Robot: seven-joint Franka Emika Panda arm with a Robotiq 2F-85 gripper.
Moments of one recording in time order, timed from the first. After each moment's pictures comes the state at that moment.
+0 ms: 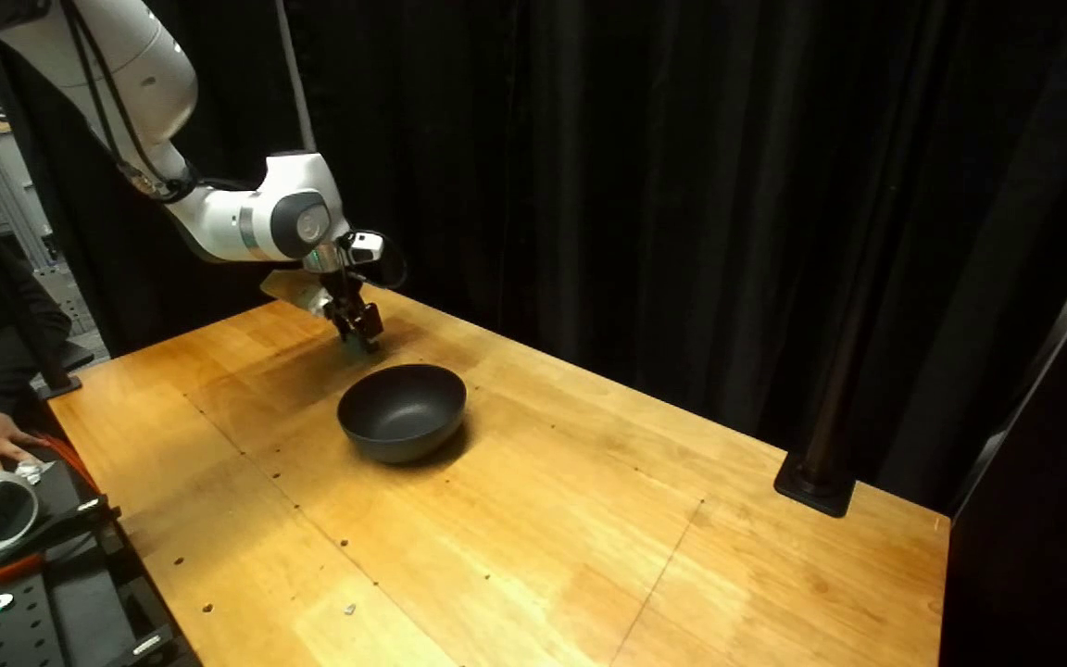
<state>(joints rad) 0.38 0.76 0.05 -1.79 -0.18 2.67 0.42</state>
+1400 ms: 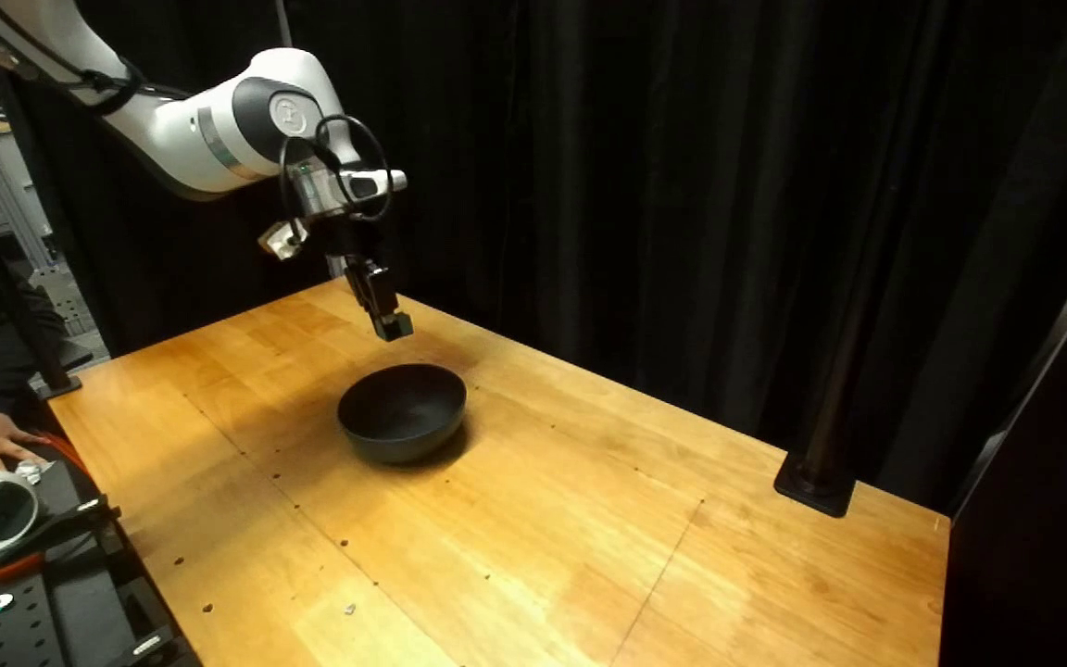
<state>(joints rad) 0.39 0.30 -0.20 -2.14 -0.38 2.41 0.67</state>
